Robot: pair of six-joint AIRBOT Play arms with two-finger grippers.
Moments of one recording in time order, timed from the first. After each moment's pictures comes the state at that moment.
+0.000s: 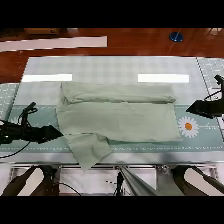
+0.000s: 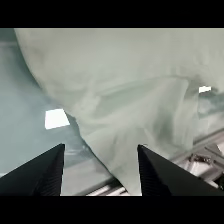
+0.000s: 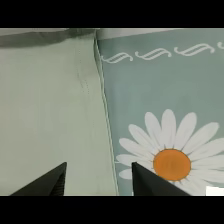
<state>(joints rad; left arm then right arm) 0.47 -0.93 0.44 0.94 -1.41 -1.01 -0.51 -1.13 0.89 -1.17 1.28 1.14</state>
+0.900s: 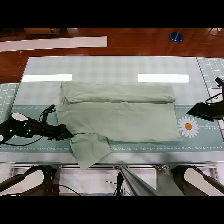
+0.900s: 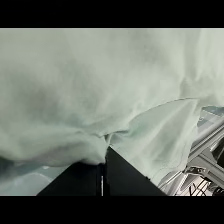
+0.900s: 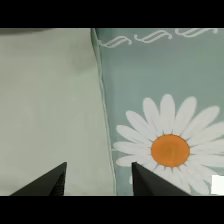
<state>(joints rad) 0.28 -1.25 0.42 0.84 -1.18 -0.98 -0.56 -1.13 0.87 -1.19 1.32 1.14</state>
